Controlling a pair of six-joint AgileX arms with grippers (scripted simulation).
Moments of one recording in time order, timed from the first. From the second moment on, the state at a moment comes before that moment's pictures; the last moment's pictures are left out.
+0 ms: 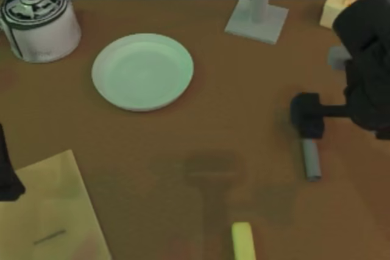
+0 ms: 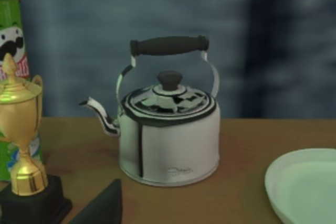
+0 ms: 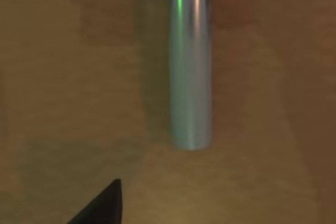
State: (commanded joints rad) left arm 0.00 0.00 0.00 0.00 0.00 0.00; right arm 0.43 1.61 1.11 -0.84 0.11 0.45
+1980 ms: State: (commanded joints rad) left arm 0.00 0.00 0.00 0.00 0.00 0.00; right arm 0.47 2.08 1.16 -0.61 0.13 0.50
